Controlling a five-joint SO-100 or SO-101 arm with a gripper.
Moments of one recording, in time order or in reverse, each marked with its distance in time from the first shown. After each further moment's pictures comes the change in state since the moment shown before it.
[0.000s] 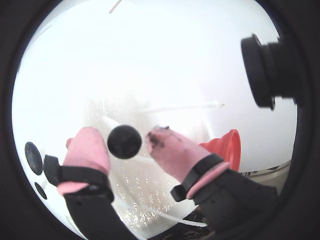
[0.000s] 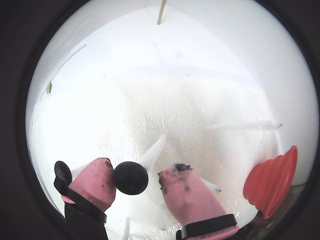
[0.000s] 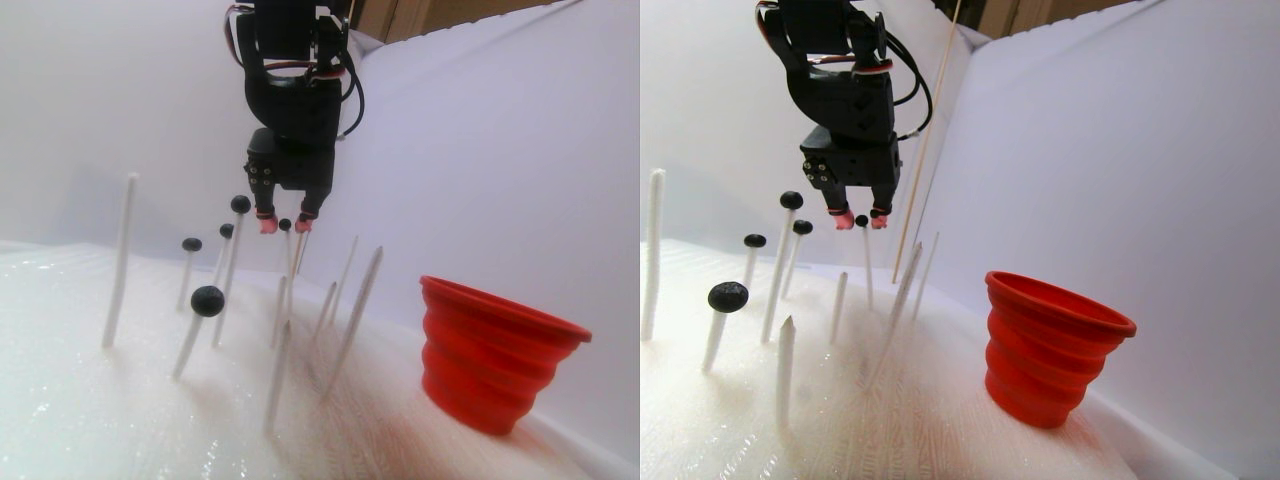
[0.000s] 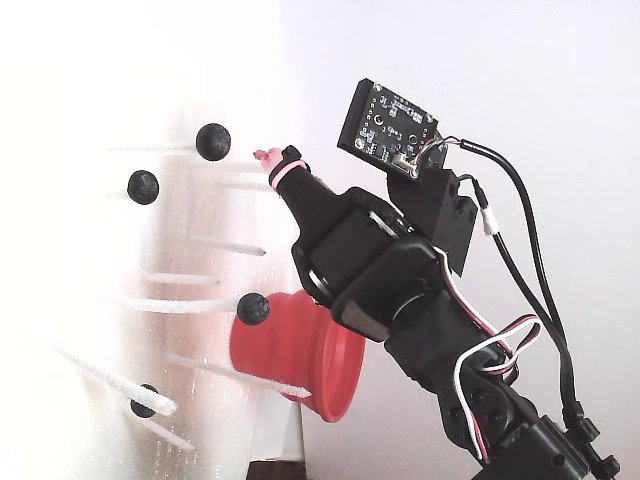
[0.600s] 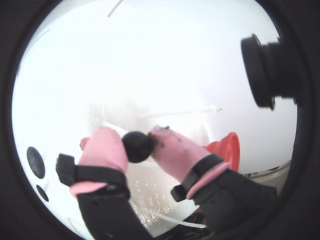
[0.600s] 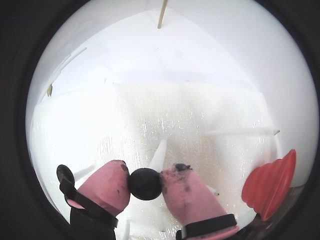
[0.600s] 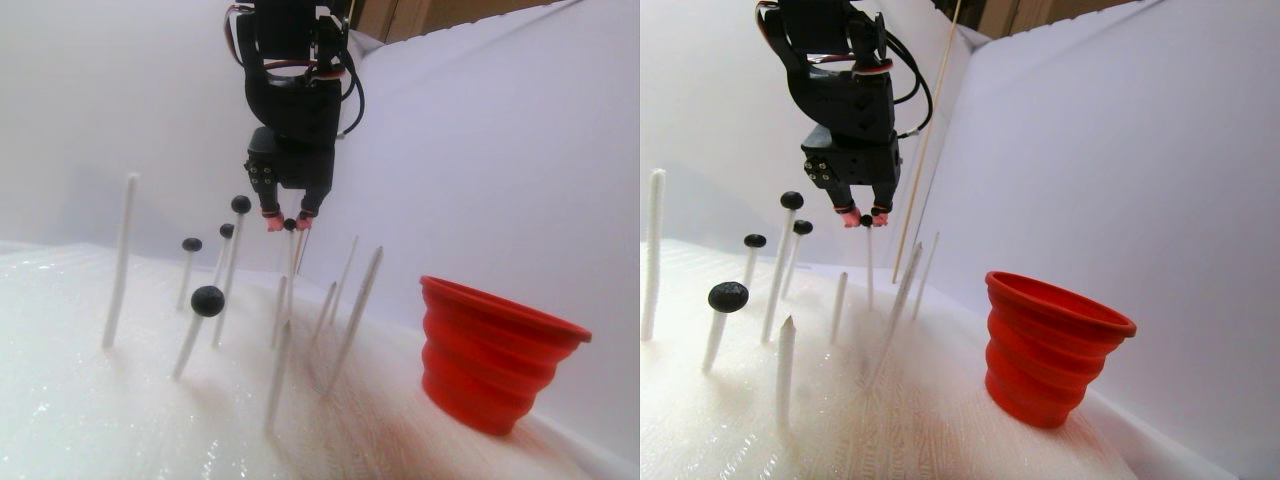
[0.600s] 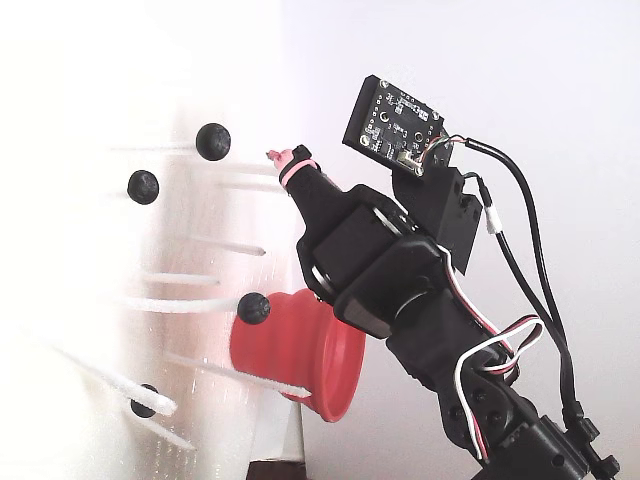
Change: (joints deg) arm 0.0 0.0 0.0 -1.4 -0.6
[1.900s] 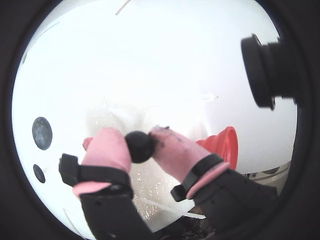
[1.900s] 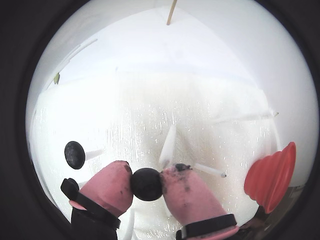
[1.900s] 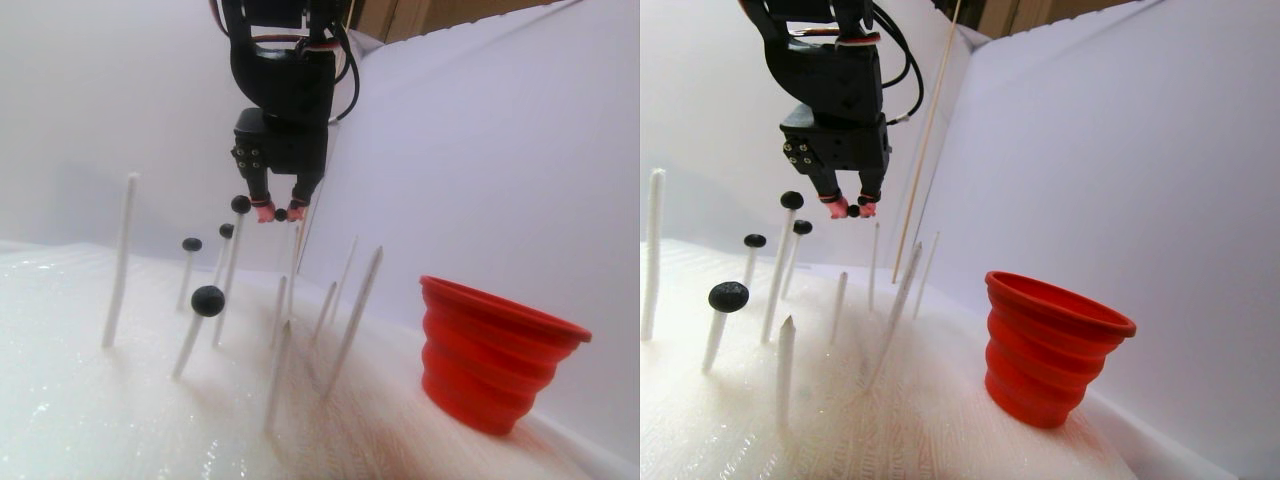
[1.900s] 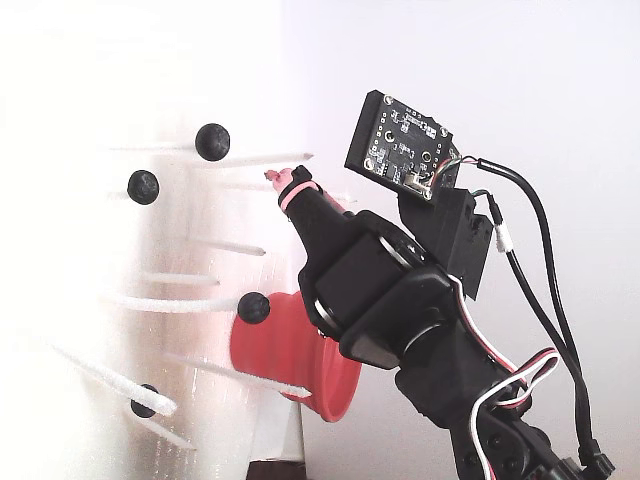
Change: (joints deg) arm -1.6 8.8 9.3 0.0 -0.3
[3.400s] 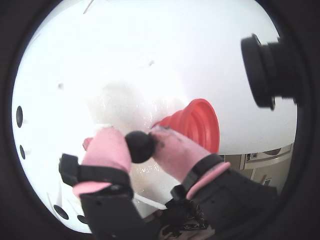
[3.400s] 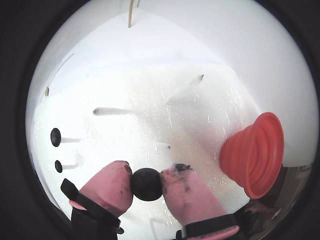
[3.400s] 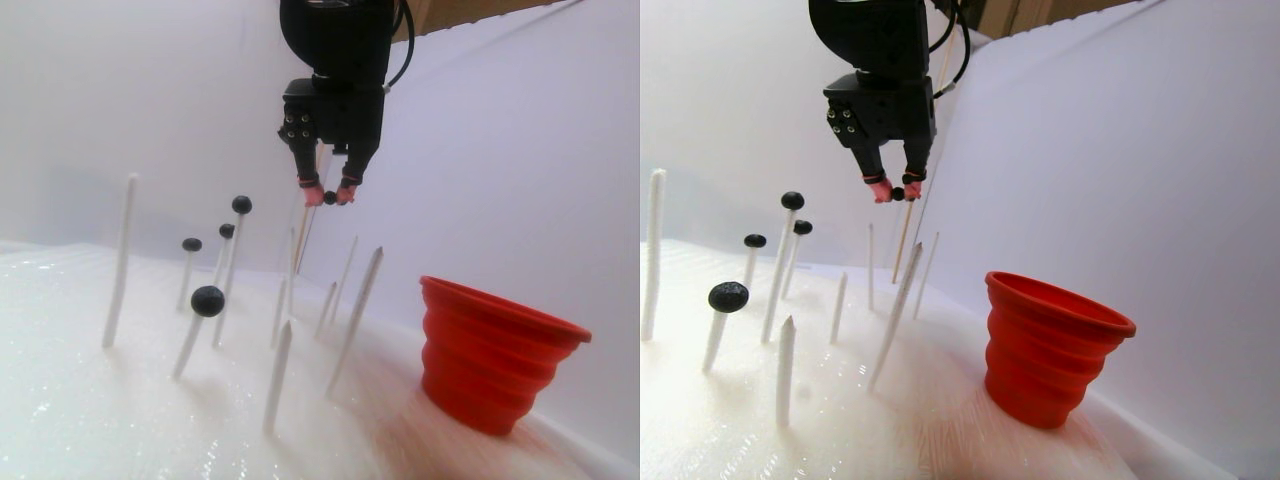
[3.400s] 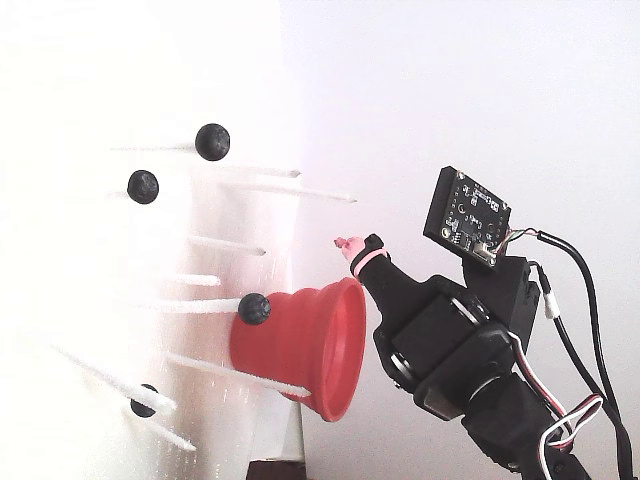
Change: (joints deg) arm 9.8 11.3 5.4 9.7 -0.9
